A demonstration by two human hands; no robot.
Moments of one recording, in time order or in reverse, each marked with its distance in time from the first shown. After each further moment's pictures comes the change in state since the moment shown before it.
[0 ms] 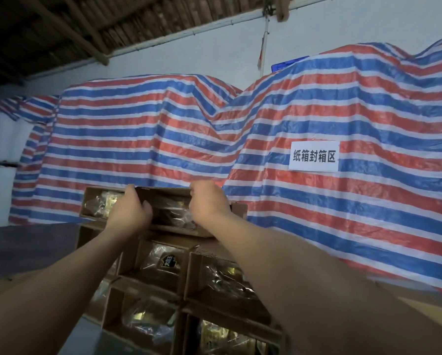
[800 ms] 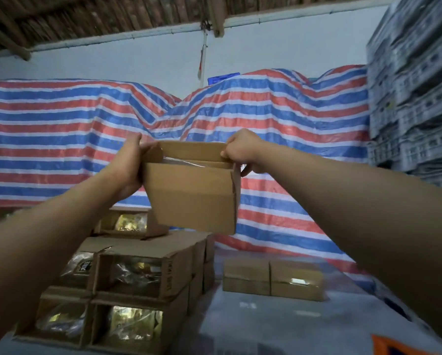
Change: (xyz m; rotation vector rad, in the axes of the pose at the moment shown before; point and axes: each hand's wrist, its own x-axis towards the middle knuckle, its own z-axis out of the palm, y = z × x) left_hand -0.107 0.271 -0.047 -1.081 -0.533 -0.059; right_hand -0.106 0.086 -0.313 0.135 0.056 0.322
